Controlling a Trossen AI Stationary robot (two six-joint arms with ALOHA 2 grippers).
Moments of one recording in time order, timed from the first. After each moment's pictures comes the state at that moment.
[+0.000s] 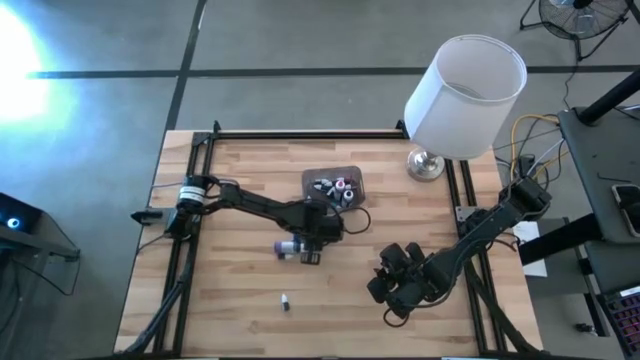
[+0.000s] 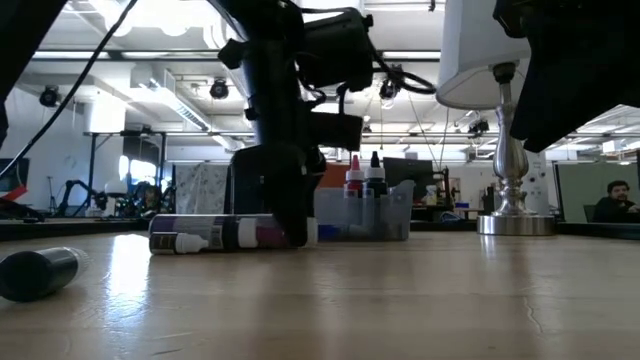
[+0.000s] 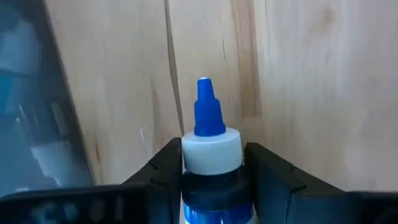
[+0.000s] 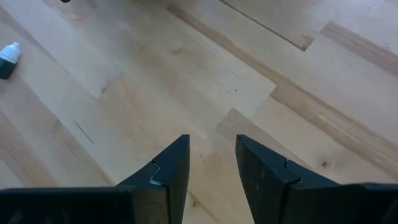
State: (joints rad) left arm -0.08 2.02 1.44 -0.68 -0.12 0.05; right arm 0.66 1.64 1.09 -0.78 0.55 1.54
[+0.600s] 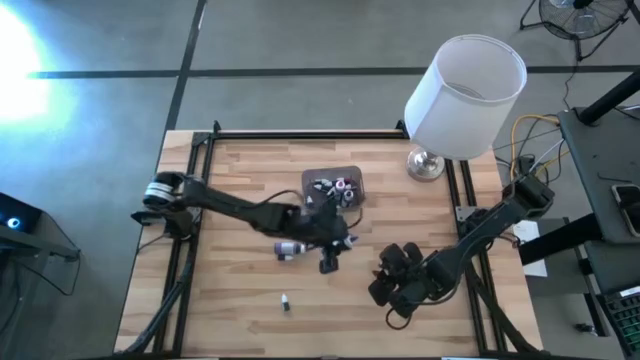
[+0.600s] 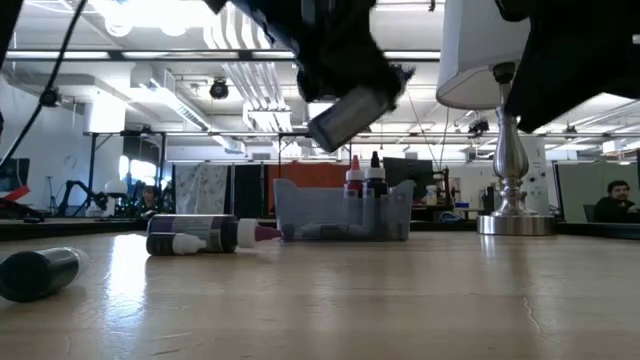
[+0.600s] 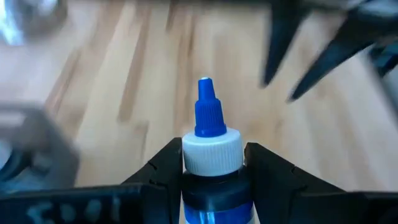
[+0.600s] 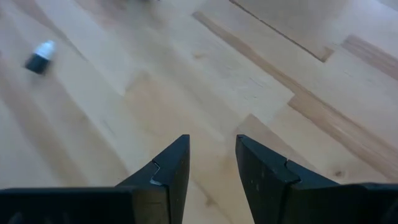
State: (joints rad) left arm -0.16 1.78 1.32 -0.15 -0.11 -0.18; right arm 0.66 1.60 1.09 -0.73 0.55 1.46
